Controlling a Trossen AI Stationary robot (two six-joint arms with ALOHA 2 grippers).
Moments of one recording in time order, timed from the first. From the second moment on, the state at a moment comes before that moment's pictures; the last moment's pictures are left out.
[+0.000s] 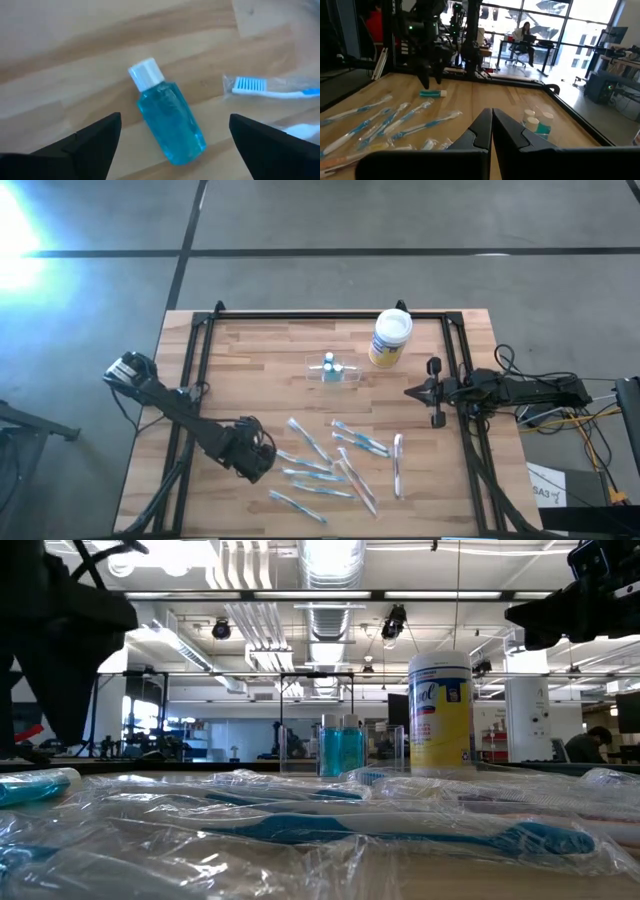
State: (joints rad) left arm -0.61 1.53 0.94 -0.85 -0.20 -1.88; right arm 0.05 0.13 0.08 0.04 0.07 -0.10
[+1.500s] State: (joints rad) left arm -0.56 1.52 0.81 -0.69 -0.42 -1.33; right arm 0.05 0.13 0.08 0.05 0.07 -0.08
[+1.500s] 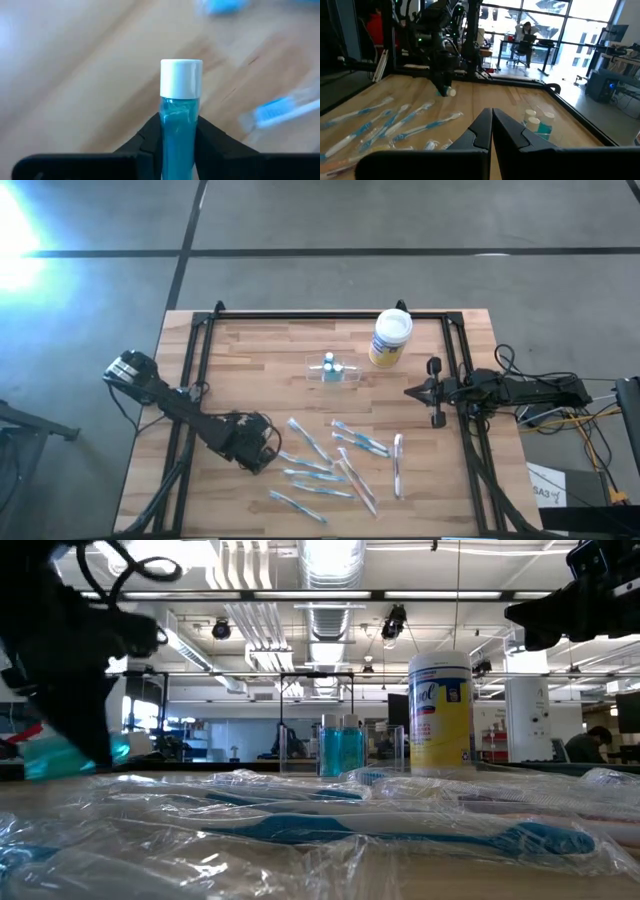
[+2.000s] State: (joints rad) left arm -0.55 1.46 1.01 -0.70 -0.83 -0.58; right arm 0.05 0.51 0.35 0.02 0.07 0.12
